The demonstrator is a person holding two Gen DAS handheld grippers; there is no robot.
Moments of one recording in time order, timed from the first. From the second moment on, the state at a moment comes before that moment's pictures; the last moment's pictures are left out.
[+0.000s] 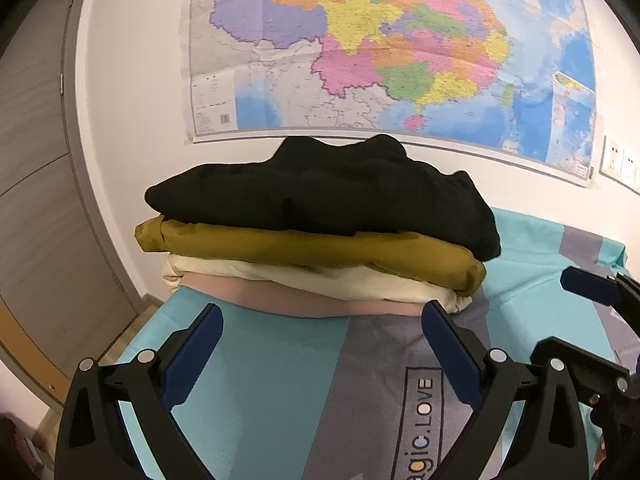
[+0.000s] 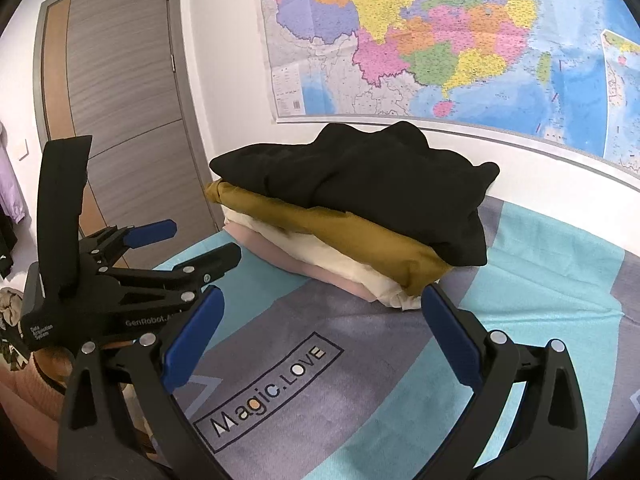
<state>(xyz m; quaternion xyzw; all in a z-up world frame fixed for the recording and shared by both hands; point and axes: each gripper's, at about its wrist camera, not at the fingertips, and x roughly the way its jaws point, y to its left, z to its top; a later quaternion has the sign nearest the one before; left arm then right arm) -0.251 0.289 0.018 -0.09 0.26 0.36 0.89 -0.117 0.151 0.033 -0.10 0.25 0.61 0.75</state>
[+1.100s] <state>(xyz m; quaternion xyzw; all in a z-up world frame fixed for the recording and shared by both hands) -0.255 0.281 0.015 -0.09 0.27 0.35 0.89 -0.121 0.141 0.030 -0.09 0.26 0.60 0.75</state>
